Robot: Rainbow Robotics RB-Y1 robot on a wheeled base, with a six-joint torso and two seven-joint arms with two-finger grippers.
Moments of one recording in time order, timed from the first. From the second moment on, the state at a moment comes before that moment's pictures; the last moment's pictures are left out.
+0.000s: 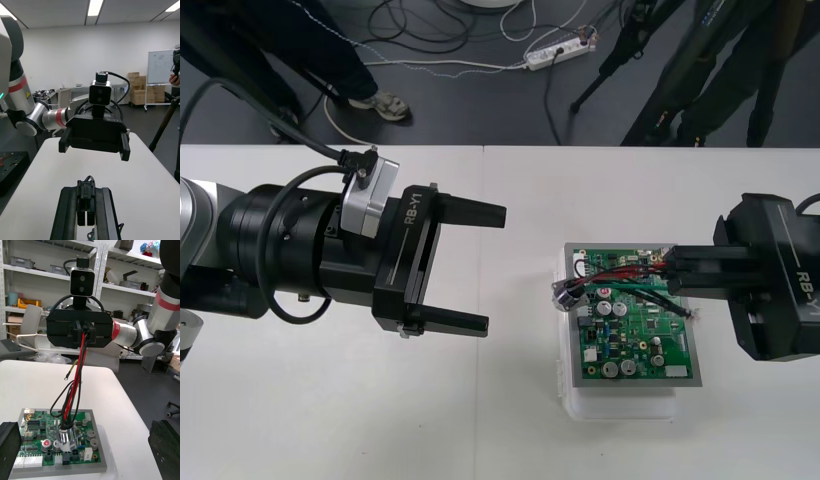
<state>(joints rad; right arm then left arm) -0.01 -0.57 -0.21 -2.08 0.91 -1.41 -0.25 -0.28 0.55 -0.14 -1.99 -1.12 -1.30 0.36</state>
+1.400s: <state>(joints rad) -0.05 -0.42 -0.05 -2.14 1.08 -1.25 -0.25 -0.31 0.60 -0.33 -2.06 -1.09 -1.01 0.30</state>
